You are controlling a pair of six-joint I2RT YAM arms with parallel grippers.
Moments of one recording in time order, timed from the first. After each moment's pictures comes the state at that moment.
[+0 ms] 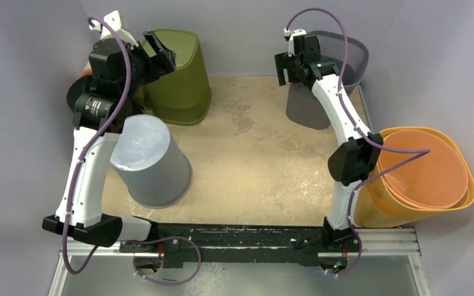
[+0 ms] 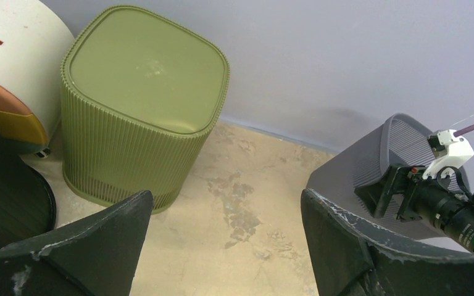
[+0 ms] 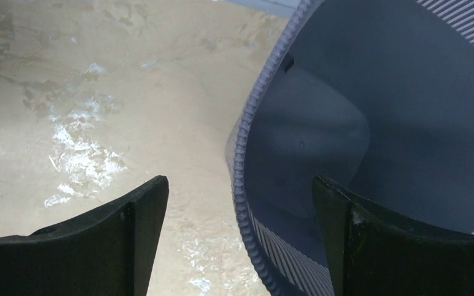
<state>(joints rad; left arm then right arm) -0.27 1.35 1.90 -0.73 -0.19 -0.50 0.28 1.97 2.12 -0.81 0.20 -0.05</state>
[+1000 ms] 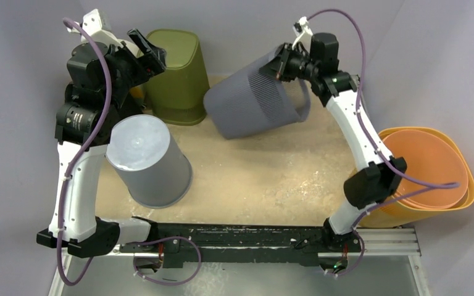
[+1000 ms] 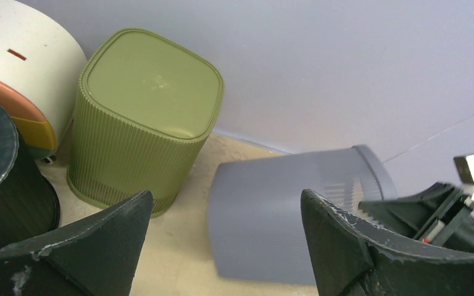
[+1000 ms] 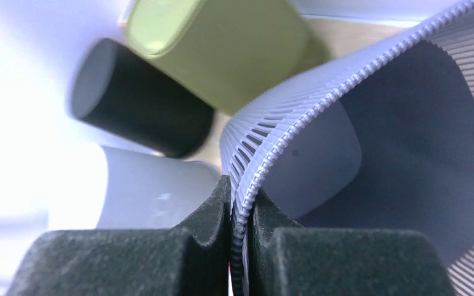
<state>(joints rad) -0.27 1.29 1.97 -0.80 -0.20 -0.52 0.28 1.73 1.92 -0.51 -0.45 0.45</state>
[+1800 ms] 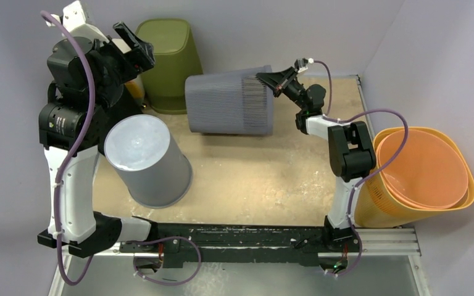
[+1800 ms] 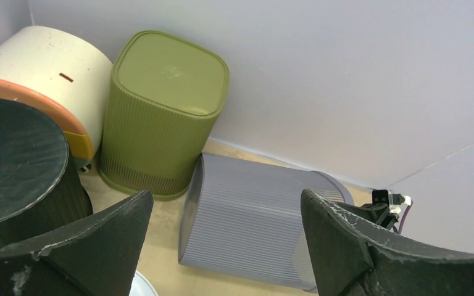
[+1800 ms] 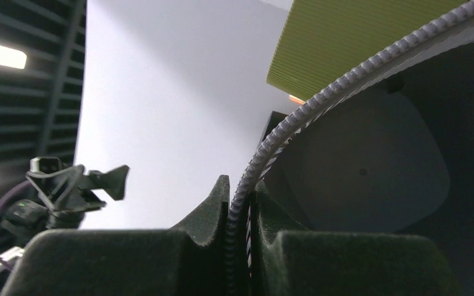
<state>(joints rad) -0.27 1.33 2.18 -0.93 -0.28 -0.47 0.22 1.98 1.25 1.17 -0.65 1.58</state>
